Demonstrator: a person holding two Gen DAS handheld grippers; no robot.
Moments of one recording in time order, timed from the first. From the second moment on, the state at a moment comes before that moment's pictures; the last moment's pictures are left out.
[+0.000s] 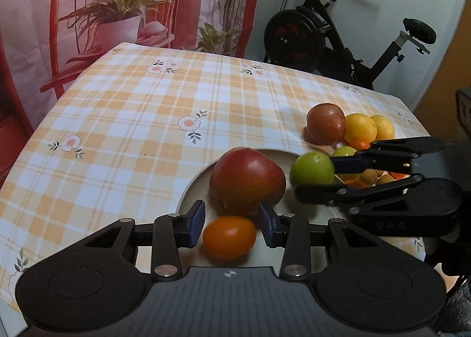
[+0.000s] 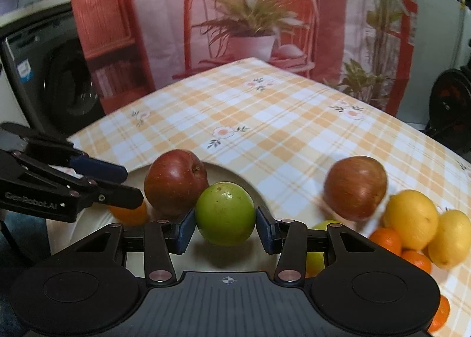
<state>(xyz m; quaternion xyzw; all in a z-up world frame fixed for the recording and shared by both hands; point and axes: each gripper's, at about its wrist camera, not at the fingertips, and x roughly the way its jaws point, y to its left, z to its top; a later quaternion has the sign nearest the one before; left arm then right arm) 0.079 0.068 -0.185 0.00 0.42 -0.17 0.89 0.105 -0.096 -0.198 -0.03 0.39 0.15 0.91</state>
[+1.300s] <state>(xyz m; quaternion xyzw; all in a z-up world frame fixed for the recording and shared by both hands) 0.071 0.046 -0.169 -0.01 0.37 -0.15 0.92 0.039 -0.160 -0.178 0.02 0.29 0.02 0.96</state>
